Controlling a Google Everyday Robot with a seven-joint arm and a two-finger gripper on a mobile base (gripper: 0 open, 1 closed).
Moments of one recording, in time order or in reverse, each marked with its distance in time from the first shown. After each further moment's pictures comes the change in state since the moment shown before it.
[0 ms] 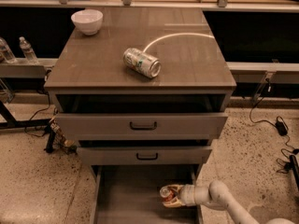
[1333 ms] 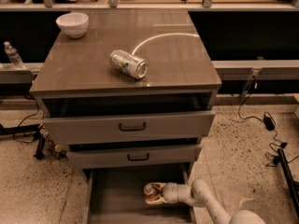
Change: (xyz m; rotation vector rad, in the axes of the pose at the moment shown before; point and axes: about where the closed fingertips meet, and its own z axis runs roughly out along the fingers) arm 0.010 0.039 0.100 -0.101 -0.195 0.050
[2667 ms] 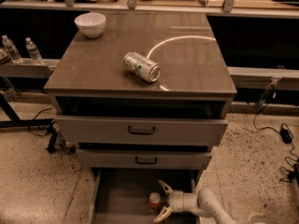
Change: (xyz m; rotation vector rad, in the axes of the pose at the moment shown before) arm 0.012 0.015 -0.037 0.065 0.058 0.038
